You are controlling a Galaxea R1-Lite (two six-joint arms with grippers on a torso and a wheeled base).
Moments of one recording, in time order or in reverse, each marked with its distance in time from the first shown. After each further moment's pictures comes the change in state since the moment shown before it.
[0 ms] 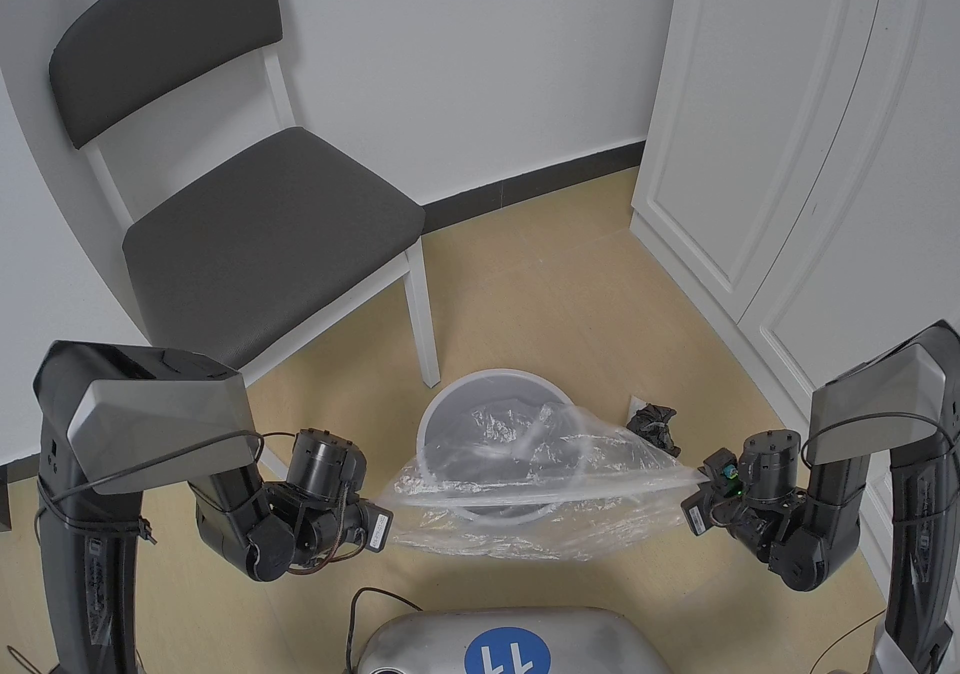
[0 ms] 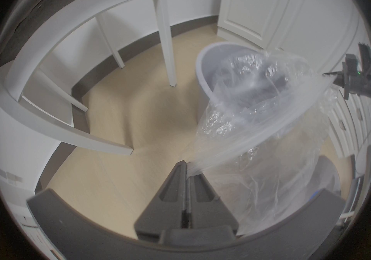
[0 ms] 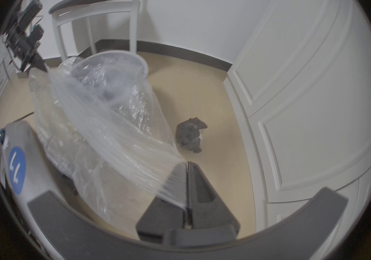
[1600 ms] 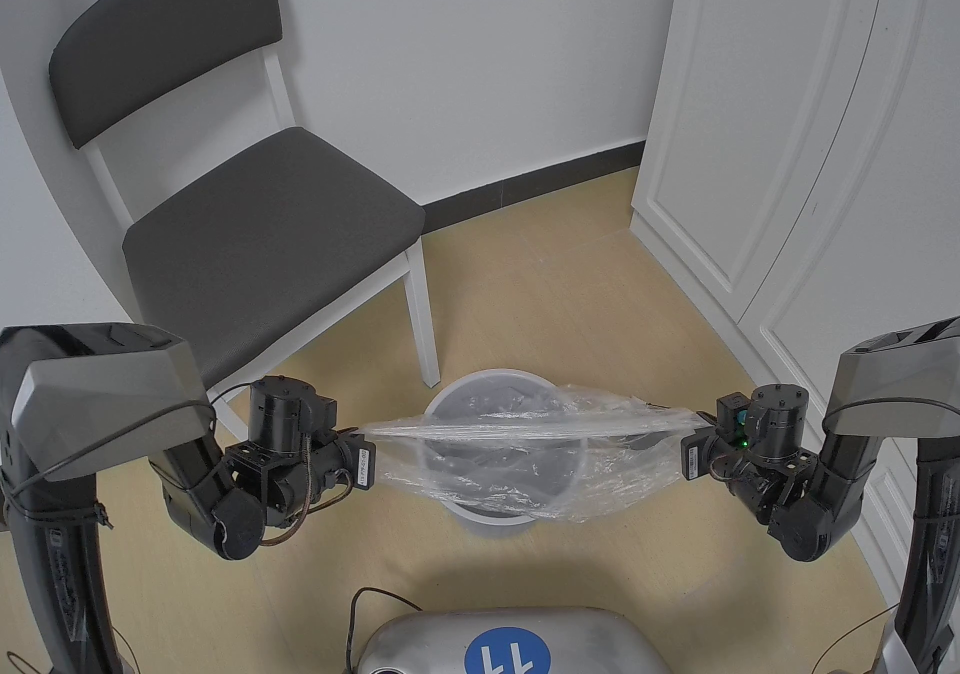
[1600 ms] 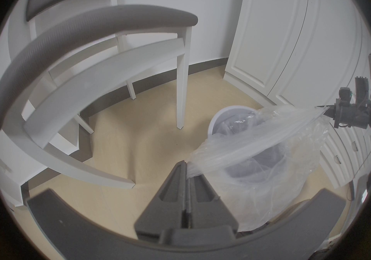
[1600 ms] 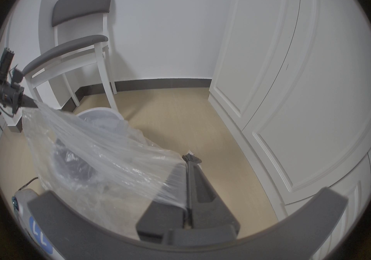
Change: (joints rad) left arm 0.056 -0.105 0.007 -0.205 -0.047 -0.050; right arm 0.006 -0.101 -0.143 0.058 -0.004 0.223
